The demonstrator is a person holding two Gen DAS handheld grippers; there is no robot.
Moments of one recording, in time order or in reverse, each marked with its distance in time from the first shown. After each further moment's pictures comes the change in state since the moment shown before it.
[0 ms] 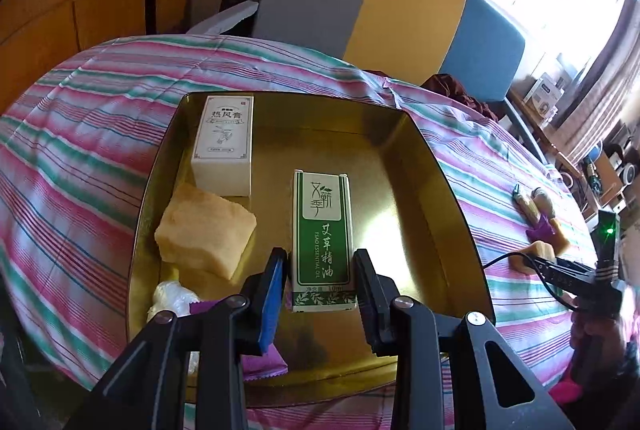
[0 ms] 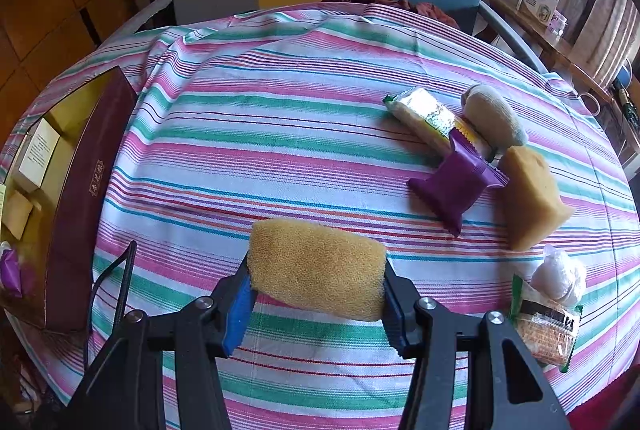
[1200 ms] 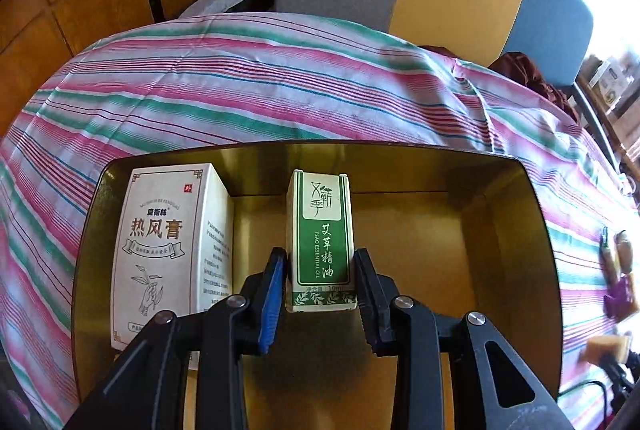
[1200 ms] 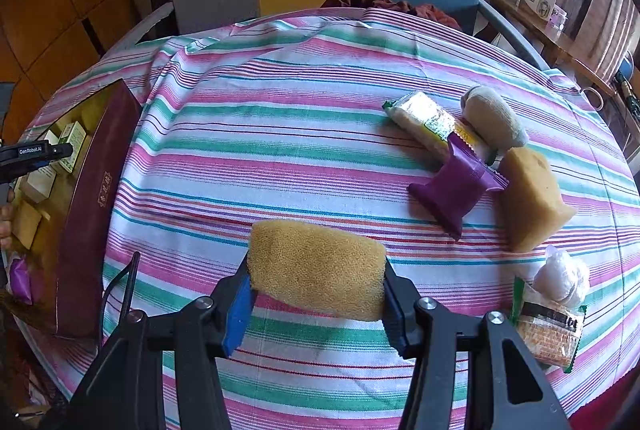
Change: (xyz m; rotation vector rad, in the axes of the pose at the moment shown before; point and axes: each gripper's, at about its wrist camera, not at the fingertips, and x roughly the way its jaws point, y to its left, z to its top) left arm 0.145 -0.001 0.100 0.000 0.143 0.192; right arm -0.005 -0.009 0.002 0.024 -0.015 0.037
